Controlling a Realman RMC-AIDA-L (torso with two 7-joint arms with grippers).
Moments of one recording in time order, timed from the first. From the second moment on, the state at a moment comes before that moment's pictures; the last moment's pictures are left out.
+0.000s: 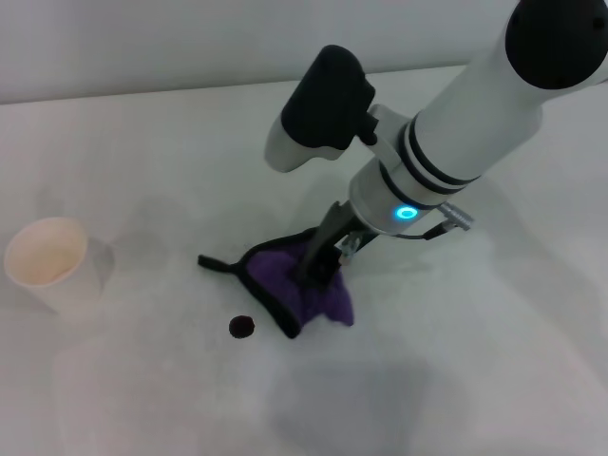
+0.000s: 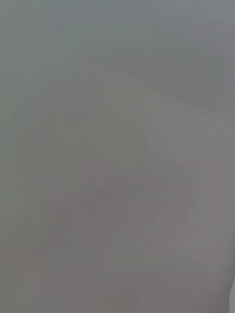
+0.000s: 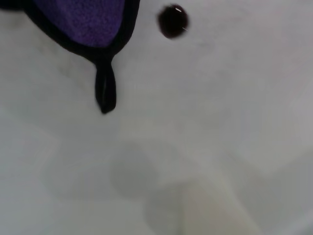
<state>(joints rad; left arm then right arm) -0.41 -2.08 2.83 0.09 -1.64 1.16 -0.31 0.75 2.02 -1.84 -1.06 0.86 1.17 -0.53</state>
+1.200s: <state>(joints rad) -0.43 -2.08 2.83 0.09 -1.64 1.16 -0.31 0.75 2.03 -2.10 -0.88 1.11 0.76 -0.64</state>
